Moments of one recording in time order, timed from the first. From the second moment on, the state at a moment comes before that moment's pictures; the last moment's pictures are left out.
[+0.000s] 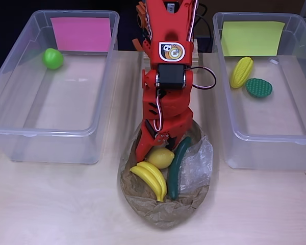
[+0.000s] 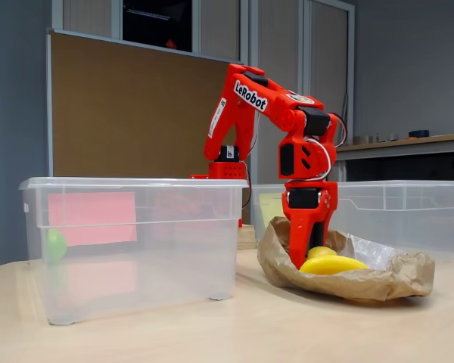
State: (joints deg) arm -4.7 63.6 94.2 59.9 55.7
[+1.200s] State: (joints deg) arm -8.8 69.5 91.6 62.9 45.4
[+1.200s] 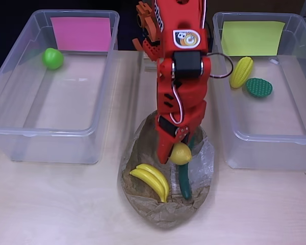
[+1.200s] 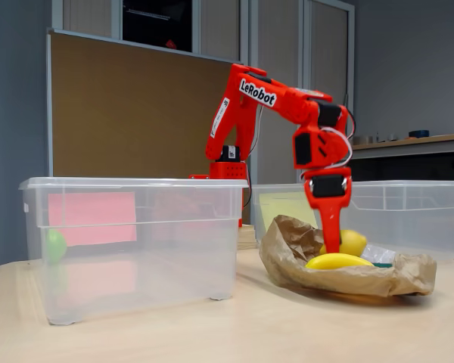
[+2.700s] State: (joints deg) arm 61.5 100.2 114.6 79.8 40.6
